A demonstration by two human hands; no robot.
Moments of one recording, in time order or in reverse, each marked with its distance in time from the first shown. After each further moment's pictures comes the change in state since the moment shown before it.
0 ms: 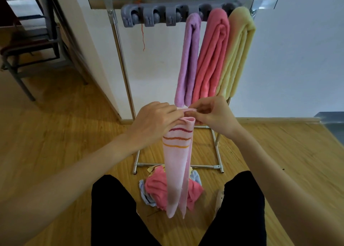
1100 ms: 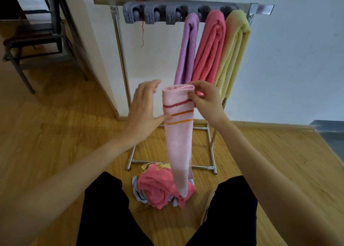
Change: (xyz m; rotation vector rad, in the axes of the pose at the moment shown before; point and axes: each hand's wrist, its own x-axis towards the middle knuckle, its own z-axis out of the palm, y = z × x) left_hand -0.013 0.013 0.021 -0.239 0.221 -0.559; right_hand 0.015 0.005 0.002 0.013 0.225 -0.033
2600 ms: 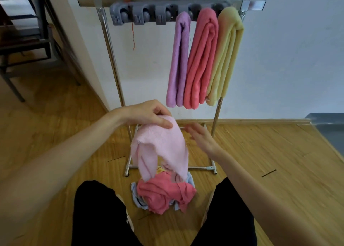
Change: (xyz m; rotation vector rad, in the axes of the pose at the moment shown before) left_hand 0.061 -0.018 0.000 -0.429 -1.008 -0.137; right_hand -0.053 0.103 0.010 -0.016 -0.238 0.473
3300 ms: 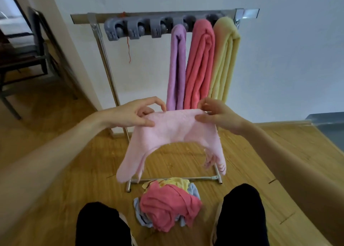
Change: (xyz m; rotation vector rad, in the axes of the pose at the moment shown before) left_hand -0.009 -0.007 -0.053 0.045 0.035 0.032; right_hand 0.031 -0.084 -0.078 -0.058 -0.183 -0.304
